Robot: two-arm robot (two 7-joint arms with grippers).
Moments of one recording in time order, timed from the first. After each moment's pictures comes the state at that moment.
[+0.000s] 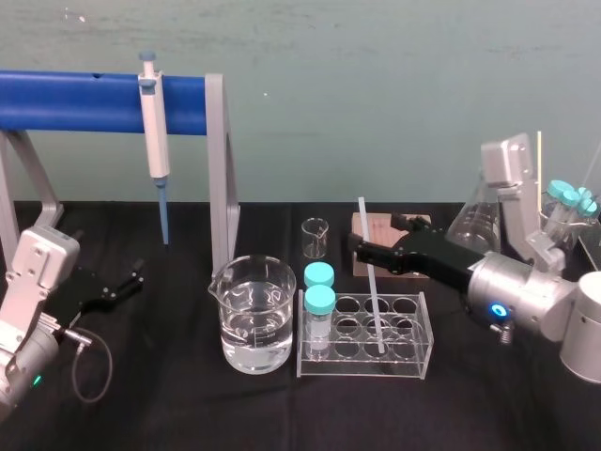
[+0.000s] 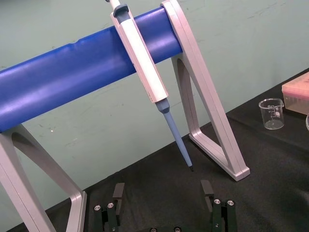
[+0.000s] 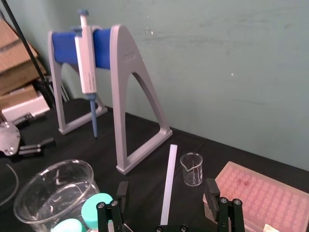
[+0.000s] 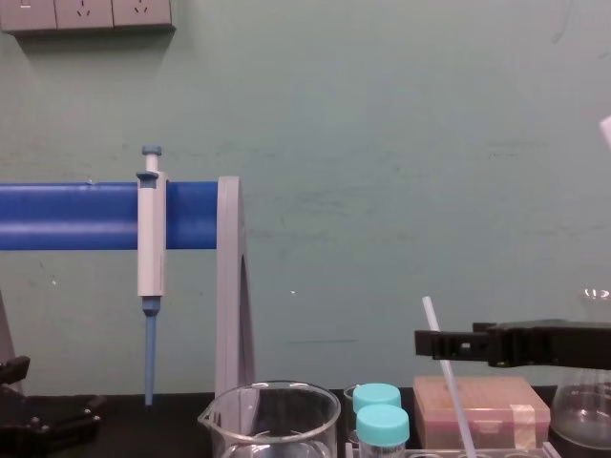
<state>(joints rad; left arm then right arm) -0.20 0.60 0.45 -1.41 -0.25 -0.12 0.03 0.40 0.46 -0.43 -1.40 0.59 0.26 0.39</state>
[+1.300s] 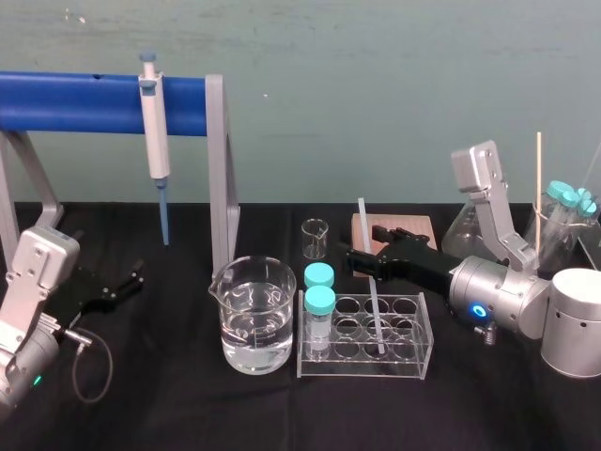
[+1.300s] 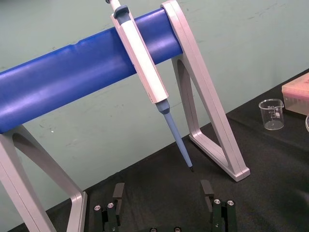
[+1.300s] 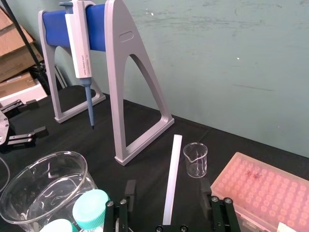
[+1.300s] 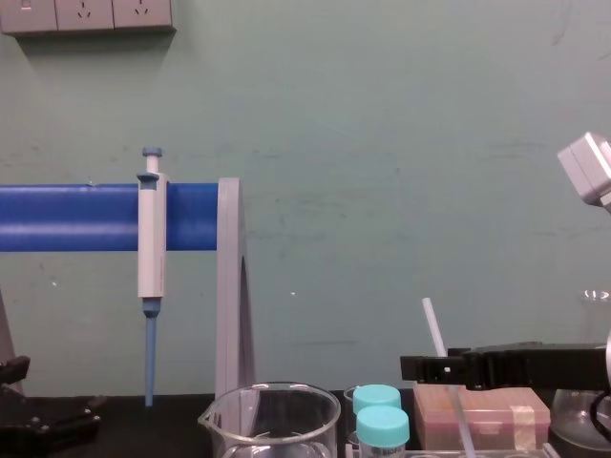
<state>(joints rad) -0.20 0.60 0.45 -1.41 -0.25 -0.12 0.03 0.45 0.41 -0.46 -1.32 0.55 0.29 0.40</state>
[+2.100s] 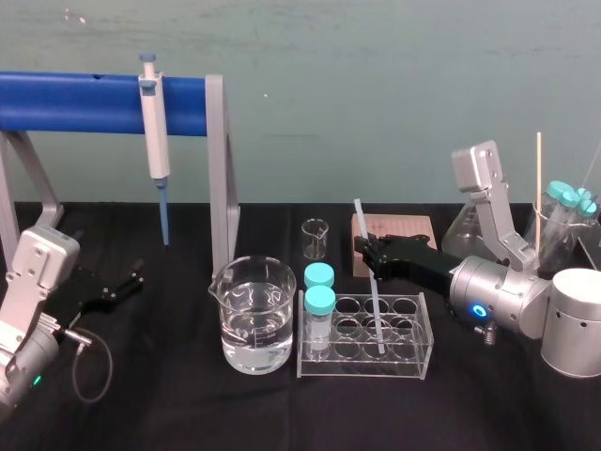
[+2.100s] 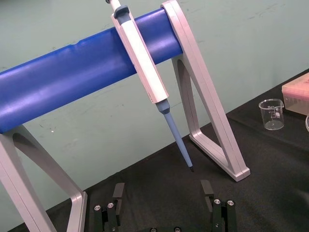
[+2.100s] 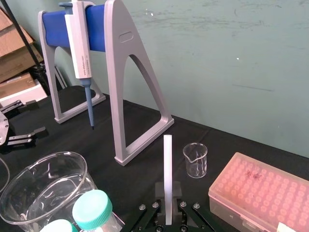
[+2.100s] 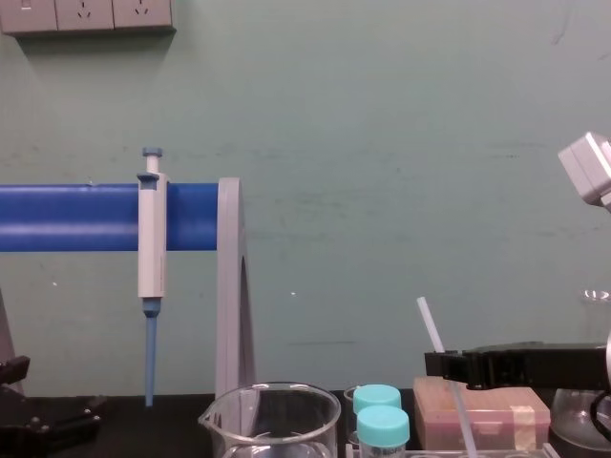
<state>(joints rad) -0.20 0.60 0.45 -1.41 -0.25 -0.12 0.03 0.45 0.41 -0.46 -1.32 0.55 0.29 0.40</state>
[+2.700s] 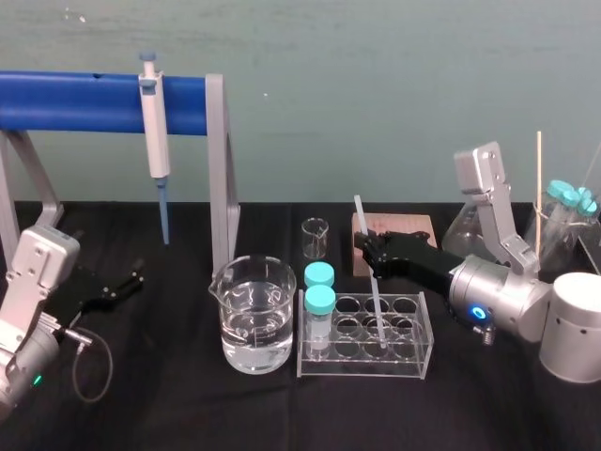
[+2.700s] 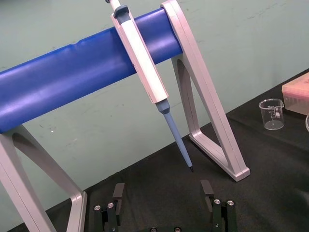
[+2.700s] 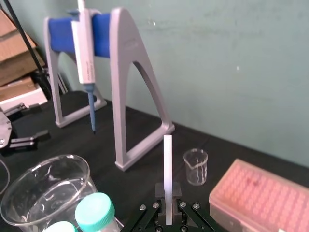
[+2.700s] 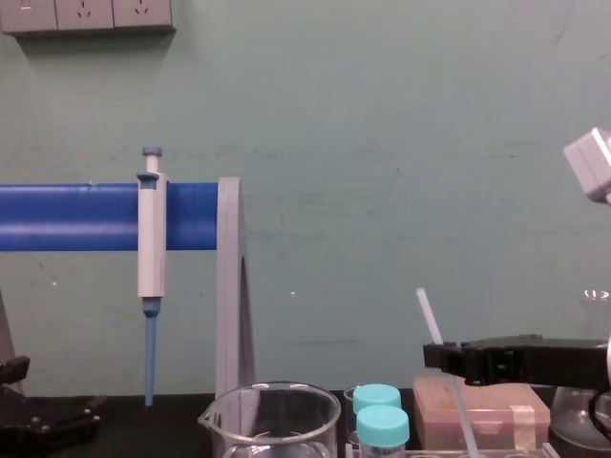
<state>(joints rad) -0.20 0.60 0.45 -1.41 -0.25 -0.12 0.03 0.44 0.41 -0.46 -1.33 0.54 0.24 0.40</state>
